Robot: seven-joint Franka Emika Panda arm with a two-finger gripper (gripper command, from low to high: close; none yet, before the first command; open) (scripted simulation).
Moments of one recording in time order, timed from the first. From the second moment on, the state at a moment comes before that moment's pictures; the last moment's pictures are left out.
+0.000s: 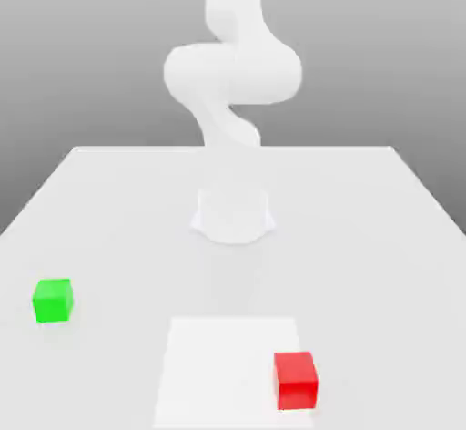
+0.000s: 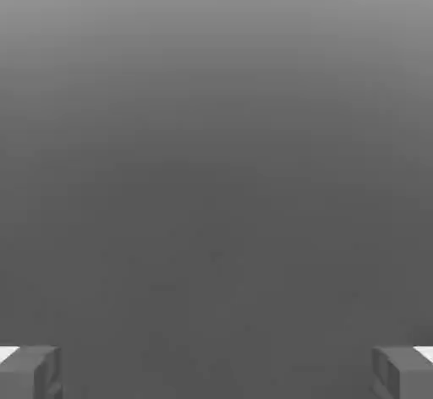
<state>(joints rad) 0.00 -0.71 0.02 -2.32 -0.01 2.34 0.82</state>
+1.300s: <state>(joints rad) 0.05 0.26 0.11 -2.53 -0.08 2.79 0.97</state>
